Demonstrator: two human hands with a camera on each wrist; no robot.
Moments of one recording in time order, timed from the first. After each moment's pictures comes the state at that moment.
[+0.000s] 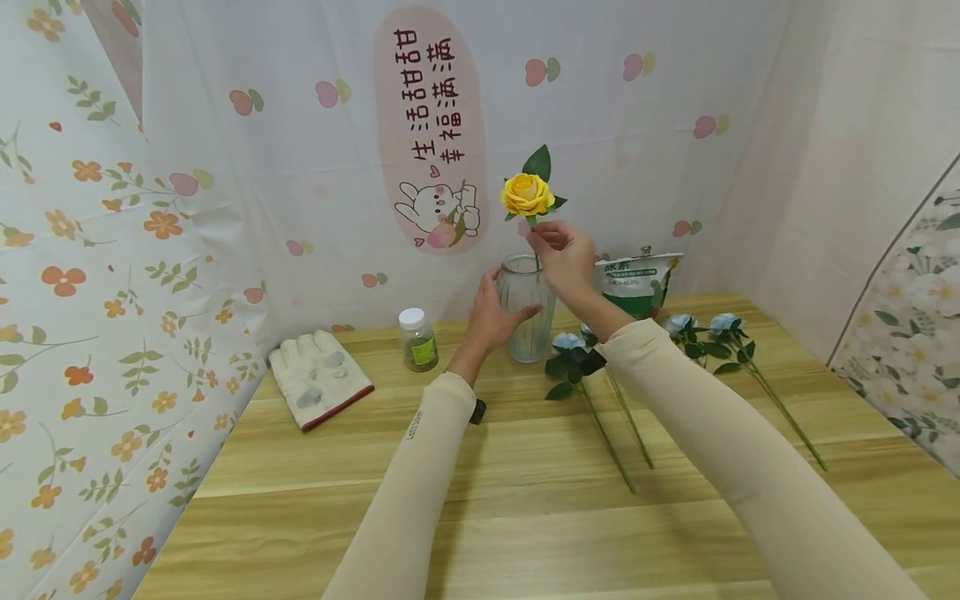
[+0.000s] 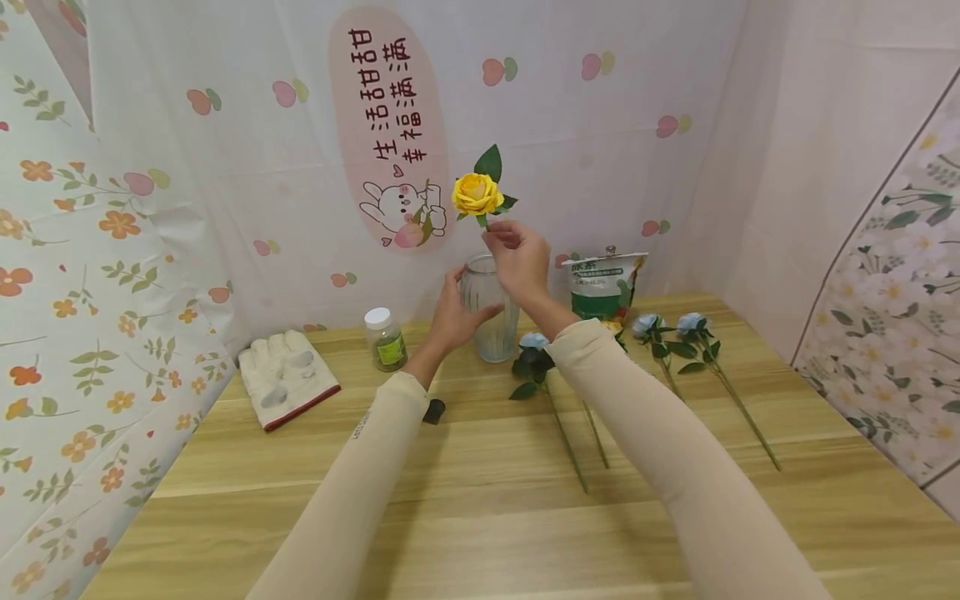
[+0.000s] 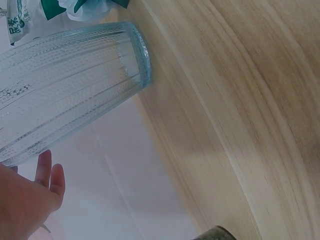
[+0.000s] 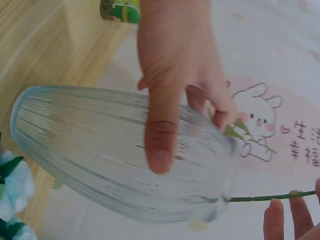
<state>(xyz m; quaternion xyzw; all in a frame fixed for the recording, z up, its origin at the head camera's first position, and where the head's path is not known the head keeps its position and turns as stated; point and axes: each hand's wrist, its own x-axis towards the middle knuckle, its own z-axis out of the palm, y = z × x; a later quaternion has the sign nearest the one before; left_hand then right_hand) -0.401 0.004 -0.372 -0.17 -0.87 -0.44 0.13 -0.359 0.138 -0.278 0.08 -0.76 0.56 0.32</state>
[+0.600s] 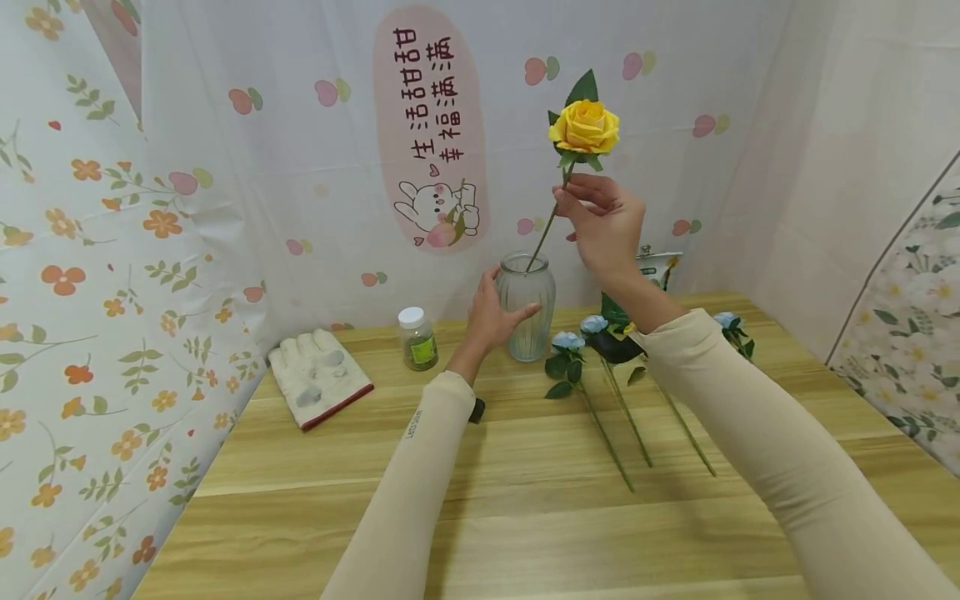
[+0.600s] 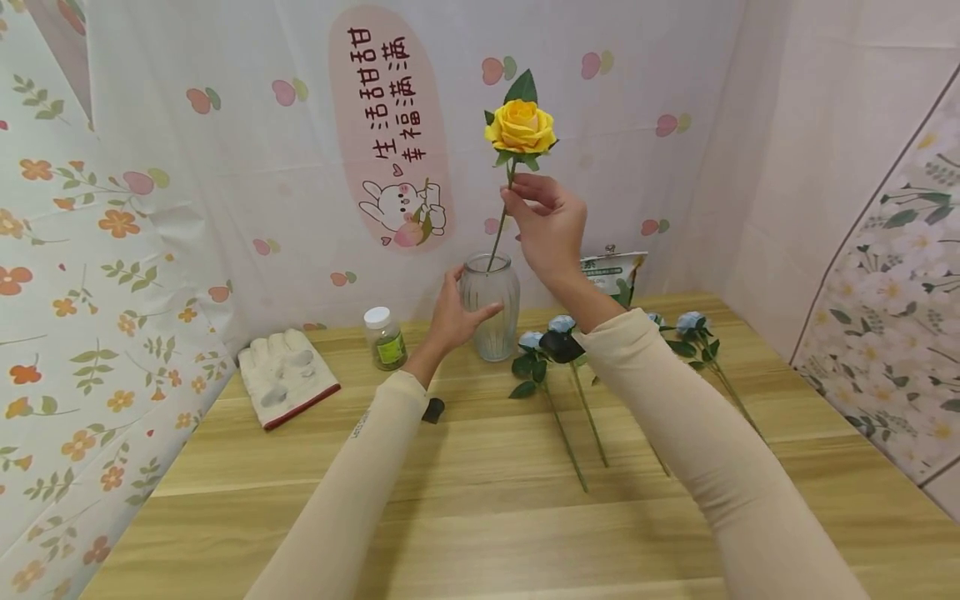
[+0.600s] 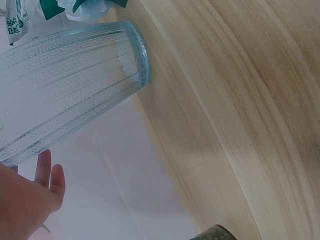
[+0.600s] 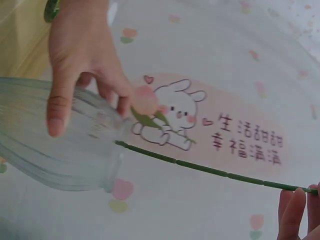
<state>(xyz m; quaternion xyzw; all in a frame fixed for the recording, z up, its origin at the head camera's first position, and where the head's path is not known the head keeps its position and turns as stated) -0.400 0.003 -0.373 -0.18 -0.87 -0.43 0.14 -0.319 0.161 -0.226 0.19 -0.62 0.64 0.40</state>
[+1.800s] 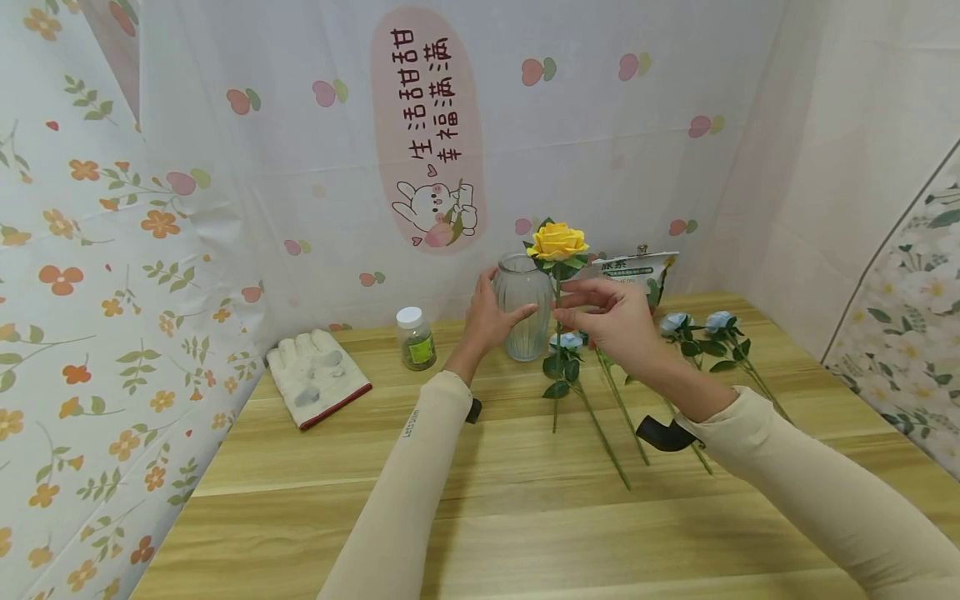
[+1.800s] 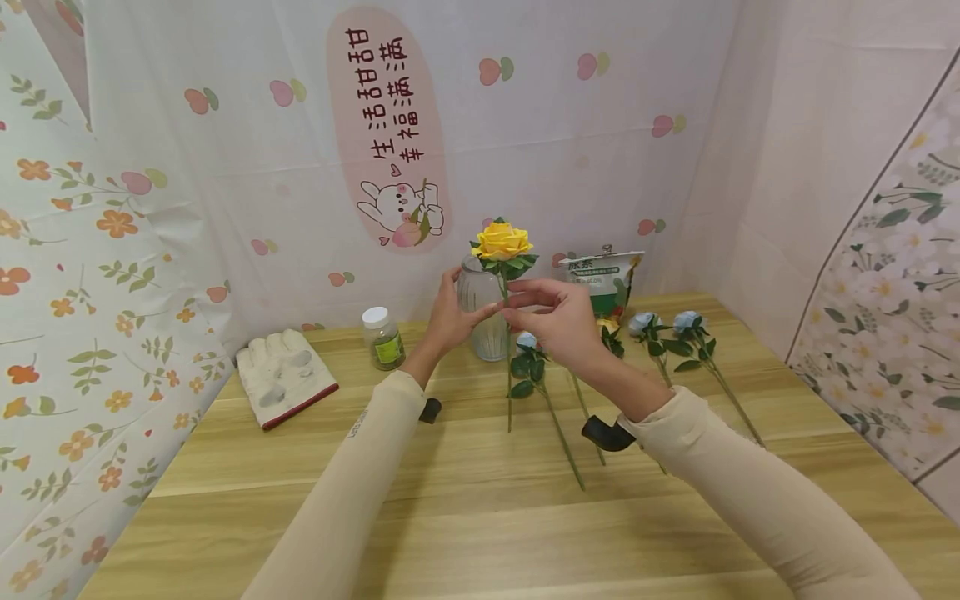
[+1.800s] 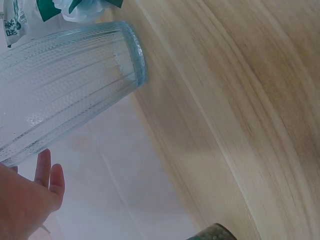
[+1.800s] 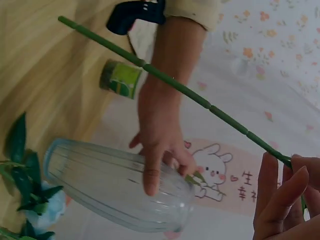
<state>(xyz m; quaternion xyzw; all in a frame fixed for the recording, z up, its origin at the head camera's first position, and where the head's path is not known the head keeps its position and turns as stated) -0.400 0.002 -0.375 -0.18 -0.87 -0.44 0.13 -0.250 0.187 -0.294 0.18 -0.76 0.61 0.15</state>
